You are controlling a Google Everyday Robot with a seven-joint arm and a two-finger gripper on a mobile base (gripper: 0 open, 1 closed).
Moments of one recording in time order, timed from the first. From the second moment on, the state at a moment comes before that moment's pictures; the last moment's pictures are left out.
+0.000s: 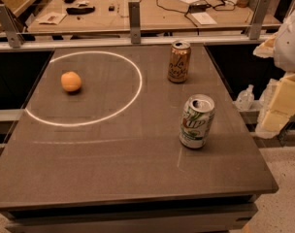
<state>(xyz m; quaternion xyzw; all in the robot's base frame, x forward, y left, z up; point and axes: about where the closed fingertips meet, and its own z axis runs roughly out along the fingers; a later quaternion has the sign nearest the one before) 0.438 -0.217 0.976 -0.60 0.78 -0.03 0.16</state>
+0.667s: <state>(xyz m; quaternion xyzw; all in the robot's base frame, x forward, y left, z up) 0.439 -0.211 0.976 -0.60 0.78 -0.03 0.17</state>
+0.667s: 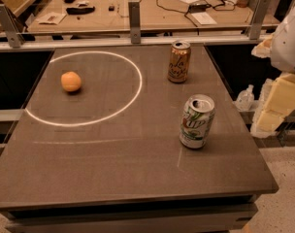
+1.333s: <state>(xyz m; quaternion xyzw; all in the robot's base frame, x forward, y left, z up) 0.420 -0.199 1.008 -0.51 0.82 -0.12 0.24</state>
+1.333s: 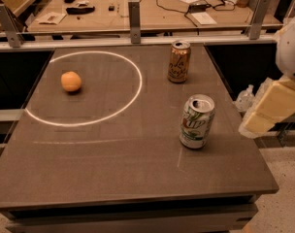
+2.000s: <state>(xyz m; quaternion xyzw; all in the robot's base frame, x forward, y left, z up) 0.408 -0.193 1.025 -0.48 0.84 -0.06 0.26</state>
